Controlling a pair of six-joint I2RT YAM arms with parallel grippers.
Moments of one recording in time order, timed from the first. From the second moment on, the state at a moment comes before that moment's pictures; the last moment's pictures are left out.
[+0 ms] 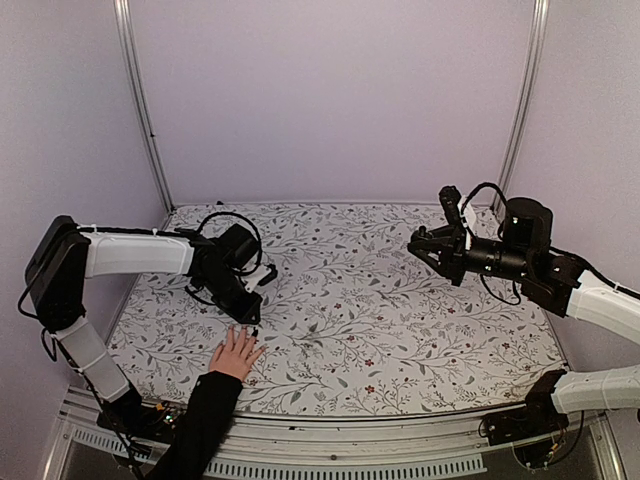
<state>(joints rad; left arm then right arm) -0.66 1.68 1.05 -0.66 0.10 -0.06 0.61 1.01 0.73 0.07 -0.40 -0.04</state>
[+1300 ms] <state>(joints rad) -0.65 1.70 1.05 -0.65 0.09 -0.05 0.61 1.00 0.73 0.07 -0.40 -0.04</state>
